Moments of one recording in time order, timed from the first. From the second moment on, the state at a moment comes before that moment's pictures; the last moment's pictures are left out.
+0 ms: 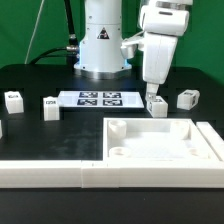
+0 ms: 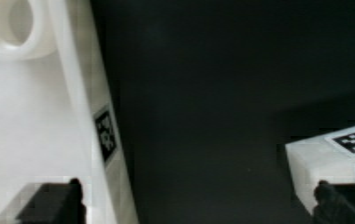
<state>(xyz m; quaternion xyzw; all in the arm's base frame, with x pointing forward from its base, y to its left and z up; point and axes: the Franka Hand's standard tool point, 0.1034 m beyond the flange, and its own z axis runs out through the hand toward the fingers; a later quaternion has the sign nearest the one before) 0.453 0.081 0.067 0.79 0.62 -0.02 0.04</state>
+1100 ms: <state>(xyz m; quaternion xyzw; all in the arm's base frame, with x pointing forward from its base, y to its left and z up) 0.404 0.123 0.053 1.00 0.05 0.00 0.01</state>
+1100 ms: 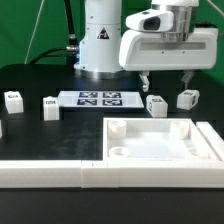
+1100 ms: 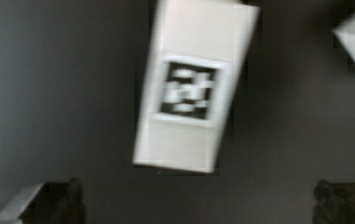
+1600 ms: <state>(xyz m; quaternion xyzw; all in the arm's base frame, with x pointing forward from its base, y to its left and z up) 0.399 0.136 0.051 0.98 -0.17 0.00 -0.01</state>
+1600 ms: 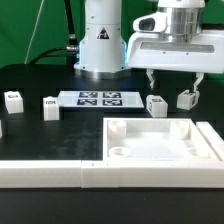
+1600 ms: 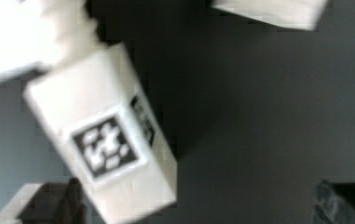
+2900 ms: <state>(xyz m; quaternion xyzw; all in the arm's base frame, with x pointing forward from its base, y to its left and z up) 0.376 0.151 0.043 0.93 -0.35 -0.06 -0.07</state>
